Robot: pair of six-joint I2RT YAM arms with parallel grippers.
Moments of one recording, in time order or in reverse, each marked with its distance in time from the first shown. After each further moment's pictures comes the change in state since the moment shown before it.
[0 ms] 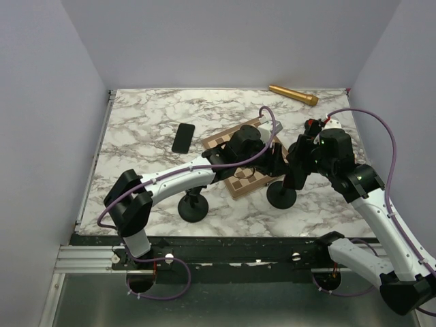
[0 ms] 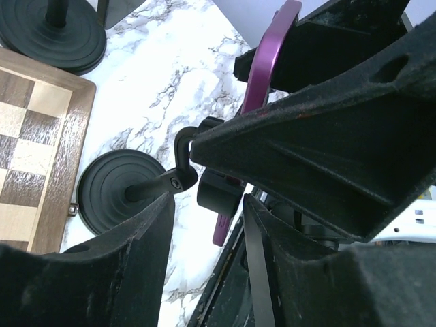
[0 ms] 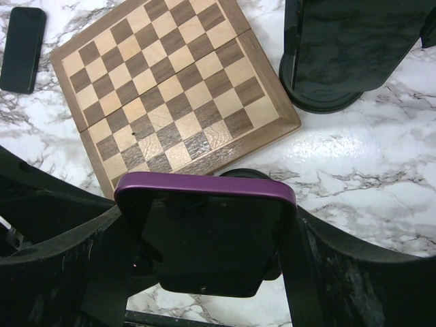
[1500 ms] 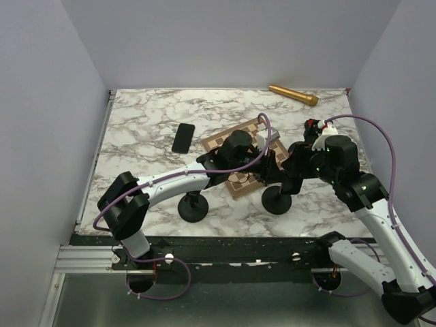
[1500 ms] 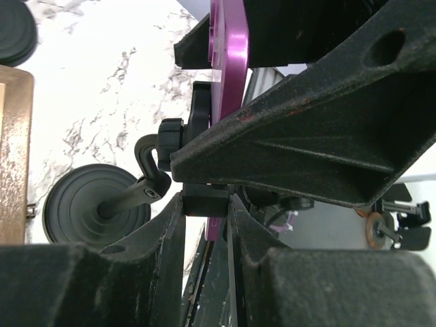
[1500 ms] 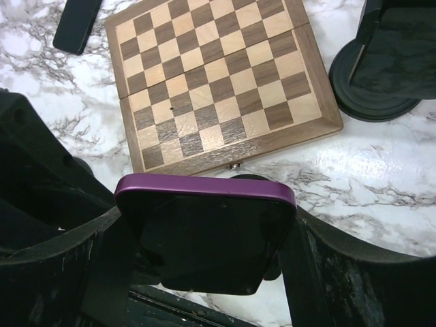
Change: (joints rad) left arm 0.029 -0.031 -0.127 0.165 0.226 0.006; right arm -0.001 -0.088 -0.060 0.038 -0.183 -0.073
